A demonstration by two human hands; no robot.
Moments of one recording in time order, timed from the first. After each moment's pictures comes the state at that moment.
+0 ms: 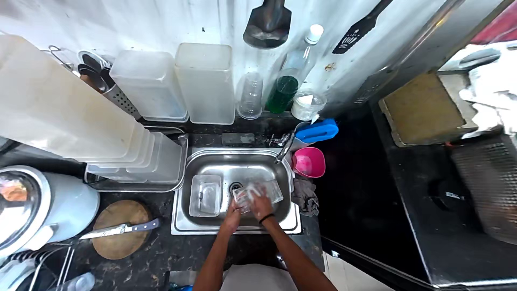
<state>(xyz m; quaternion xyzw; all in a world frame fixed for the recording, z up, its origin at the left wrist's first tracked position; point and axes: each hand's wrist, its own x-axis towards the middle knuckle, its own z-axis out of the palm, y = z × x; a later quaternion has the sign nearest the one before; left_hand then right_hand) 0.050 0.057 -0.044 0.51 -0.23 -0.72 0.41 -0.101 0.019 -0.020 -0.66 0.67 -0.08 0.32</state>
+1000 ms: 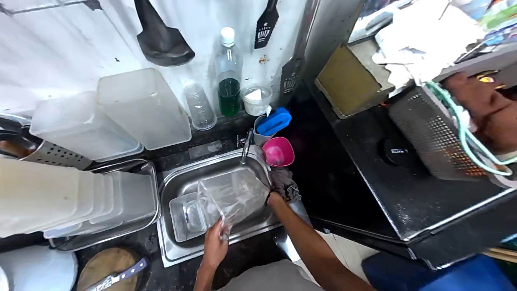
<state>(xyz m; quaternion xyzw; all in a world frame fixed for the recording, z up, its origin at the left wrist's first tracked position) 0.072 0.064 0.091 0.55 -0.66 -0.44 0.26 -0.168 -0.011 0.097 -0.05 0.70 -0.31 0.64</state>
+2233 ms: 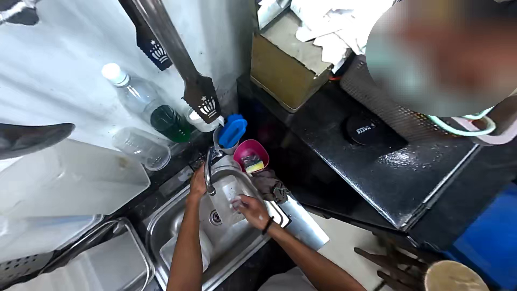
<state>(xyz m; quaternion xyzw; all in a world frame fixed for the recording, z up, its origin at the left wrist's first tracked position) -0.040 -0.217 0.023 0.50 -0.74 -0.45 0.06 -0.170 -0.007 0.074 -0.31 0.64 -0.41 0.57</state>
